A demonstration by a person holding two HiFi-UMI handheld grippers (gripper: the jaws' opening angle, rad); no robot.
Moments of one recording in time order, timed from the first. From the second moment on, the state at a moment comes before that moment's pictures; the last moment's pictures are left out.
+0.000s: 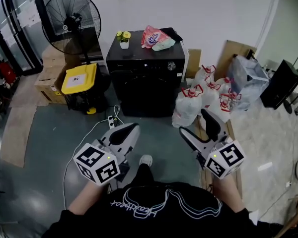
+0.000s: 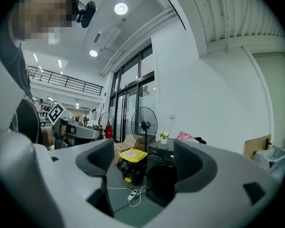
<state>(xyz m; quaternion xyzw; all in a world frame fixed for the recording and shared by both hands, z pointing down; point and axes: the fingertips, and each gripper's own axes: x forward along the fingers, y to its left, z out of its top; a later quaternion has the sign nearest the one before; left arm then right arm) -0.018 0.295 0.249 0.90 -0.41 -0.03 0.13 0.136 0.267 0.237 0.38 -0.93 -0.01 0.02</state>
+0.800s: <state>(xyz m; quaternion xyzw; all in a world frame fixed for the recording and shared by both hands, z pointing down) -0.087 0.018 0.312 0.89 -0.41 0.00 0.19 0.089 0.010 0.294 0.46 -0.89 0.03 0.06</state>
